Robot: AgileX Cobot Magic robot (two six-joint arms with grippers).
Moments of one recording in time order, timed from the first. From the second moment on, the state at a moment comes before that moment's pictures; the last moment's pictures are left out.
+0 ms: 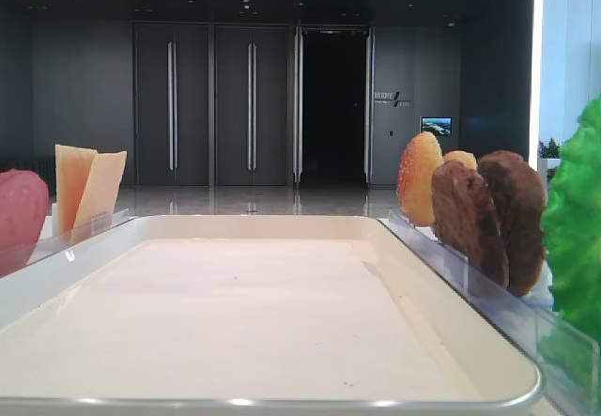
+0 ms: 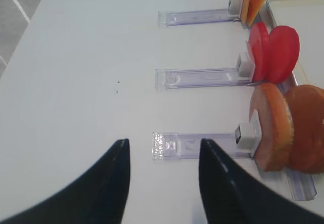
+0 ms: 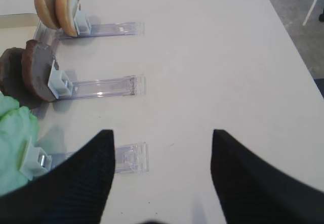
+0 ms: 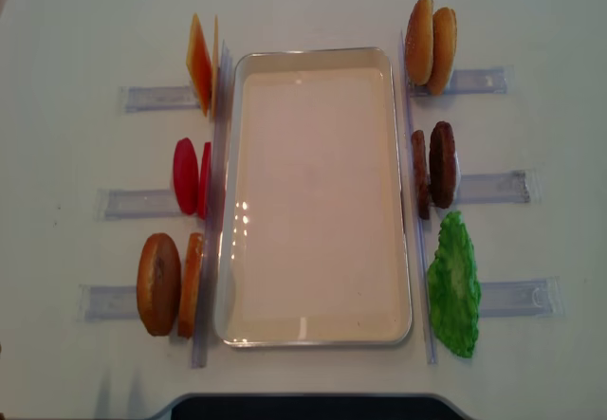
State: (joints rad) left arm 0.04 -0.01 -0.47 0.10 1.11 0.04; right arm 0.09 -0.01 -0.50 -0.05 1.14 0.10
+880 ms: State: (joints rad) left arm 0.04 0.53 -0.70 0.03 1.18 -0.05; right arm 0.09 -0.01 -0.50 -0.05 1.14 0.10
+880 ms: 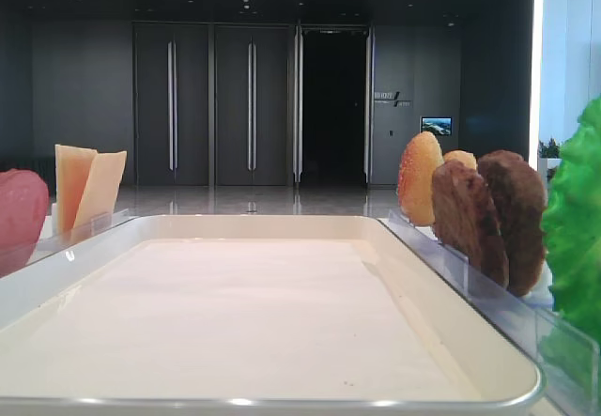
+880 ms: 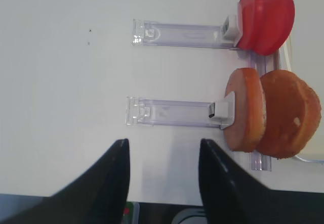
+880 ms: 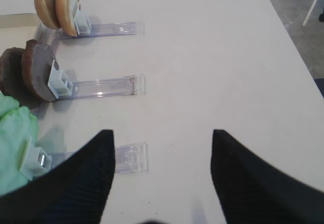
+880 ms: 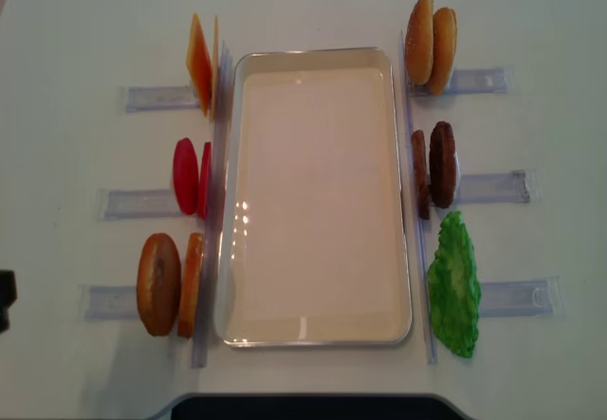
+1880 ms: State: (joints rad) left arm 0.04 1.08 -0.88 -0.03 1.16 -0.05; right arm 0.09 -0.01 -0.50 -0.05 1.14 0.10
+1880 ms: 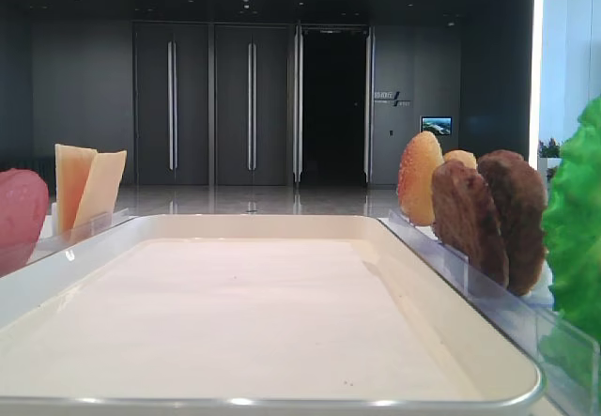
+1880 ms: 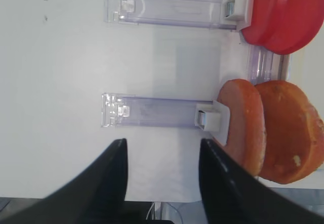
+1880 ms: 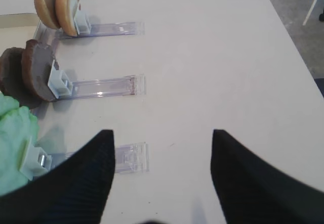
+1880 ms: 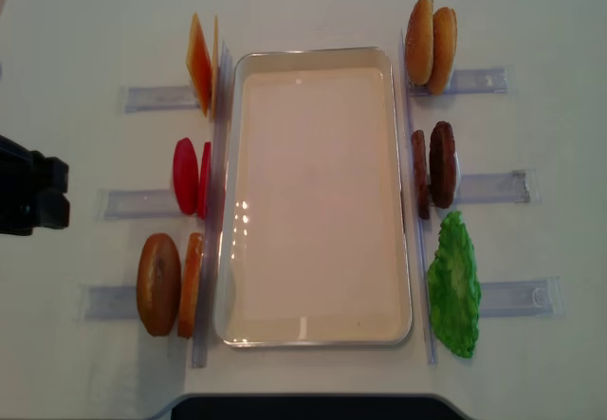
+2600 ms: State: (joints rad) left arm -0.29 1.08 -0.88 -0.04 1.11 -0.28; right arm 0.09 -0.01 -0.50 -0.05 1.14 0.10
